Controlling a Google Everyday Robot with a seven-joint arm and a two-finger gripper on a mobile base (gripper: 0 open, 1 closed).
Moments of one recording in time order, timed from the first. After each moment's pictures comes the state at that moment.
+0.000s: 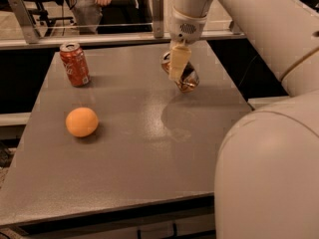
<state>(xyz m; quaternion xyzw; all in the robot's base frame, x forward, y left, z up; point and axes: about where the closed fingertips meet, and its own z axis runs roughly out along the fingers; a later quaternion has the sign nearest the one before) 0.647 -0.060 0.911 -0.68 0.72 0.03 0.10</state>
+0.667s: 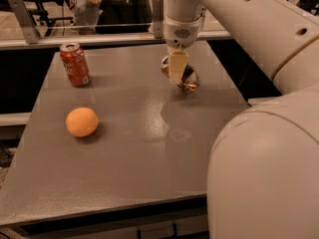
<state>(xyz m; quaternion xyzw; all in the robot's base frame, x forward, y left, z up) 0.645 -0.060 0.900 -0.70 0.71 -0.01 0.06</state>
